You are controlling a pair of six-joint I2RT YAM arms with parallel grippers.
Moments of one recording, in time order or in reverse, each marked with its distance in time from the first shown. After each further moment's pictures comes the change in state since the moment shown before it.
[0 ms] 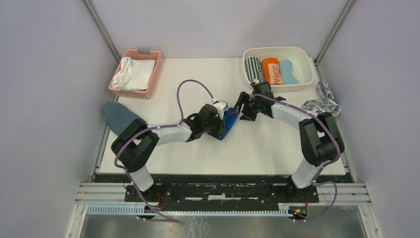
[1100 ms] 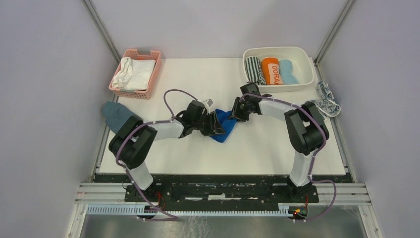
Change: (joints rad) left arm 0.249 0.047 -0.116 0.202 0.497 -0.474; right arm 0.055 0.178 0.101 -0.026 0.066 0.017
